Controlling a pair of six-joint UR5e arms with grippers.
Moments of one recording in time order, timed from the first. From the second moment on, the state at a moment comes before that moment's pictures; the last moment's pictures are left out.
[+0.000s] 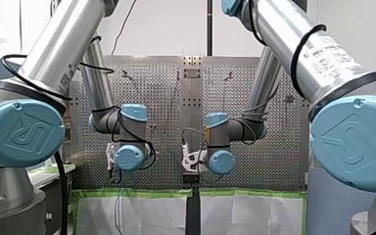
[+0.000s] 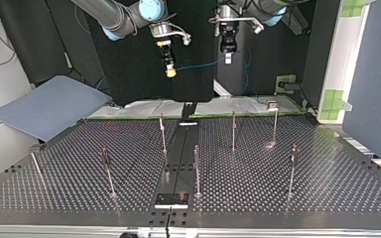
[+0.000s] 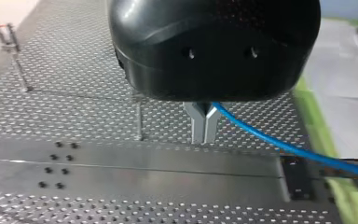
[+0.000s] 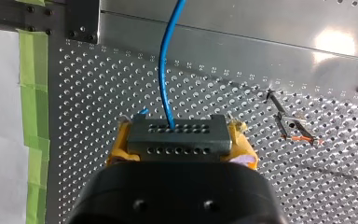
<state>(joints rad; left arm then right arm) -0.56 -2.01 -2.42 -1.92 -2.14 -1.61 2.38 -0.90 2.00 -0.97 1.84 1.47</state>
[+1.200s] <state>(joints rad) -0.50 -1.89 -2.32 -2.04 -2.17 -1.65 2.42 -1.01 1.90 -0.87 1.79 1.50</state>
